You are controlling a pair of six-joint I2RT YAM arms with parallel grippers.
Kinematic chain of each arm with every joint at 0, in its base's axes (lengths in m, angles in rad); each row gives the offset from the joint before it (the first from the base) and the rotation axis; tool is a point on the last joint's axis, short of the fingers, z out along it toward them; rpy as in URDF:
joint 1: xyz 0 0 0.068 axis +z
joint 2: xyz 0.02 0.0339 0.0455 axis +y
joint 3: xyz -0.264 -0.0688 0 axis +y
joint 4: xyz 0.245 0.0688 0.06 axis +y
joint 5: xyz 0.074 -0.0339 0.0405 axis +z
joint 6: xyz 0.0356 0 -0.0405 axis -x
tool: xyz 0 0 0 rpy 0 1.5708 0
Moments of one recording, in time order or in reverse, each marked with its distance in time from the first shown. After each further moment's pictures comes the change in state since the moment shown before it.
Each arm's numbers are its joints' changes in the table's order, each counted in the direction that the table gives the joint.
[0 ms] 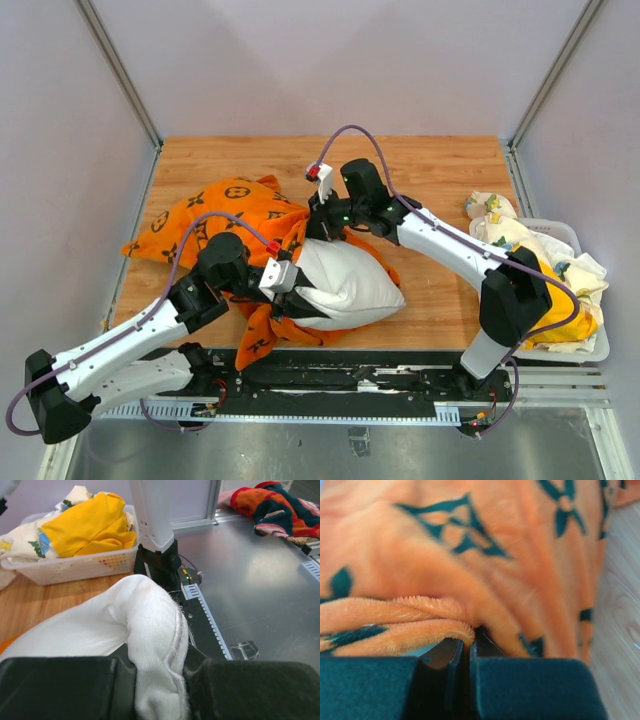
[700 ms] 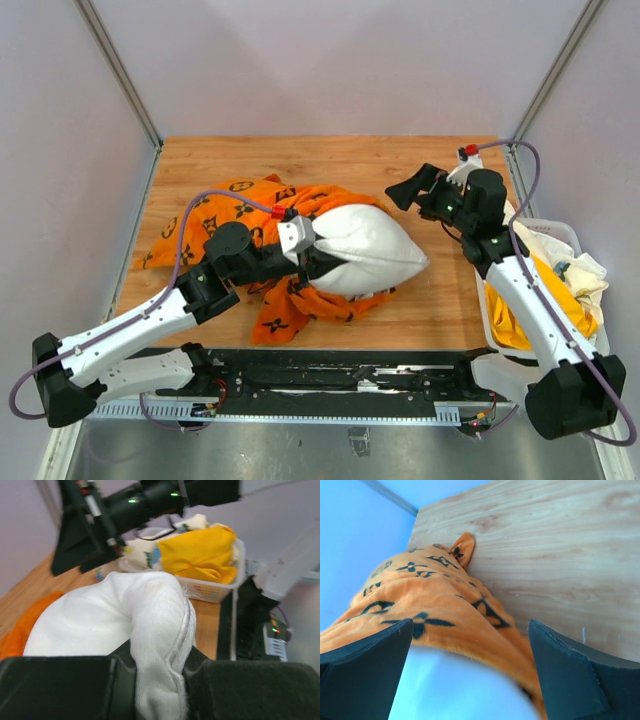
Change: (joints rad) left arm -0.057 0.085 -0.118 -0.105 0.465 0.062; right arm -0.457 -0.522 0.385 -0.167 -0.245 -0.514
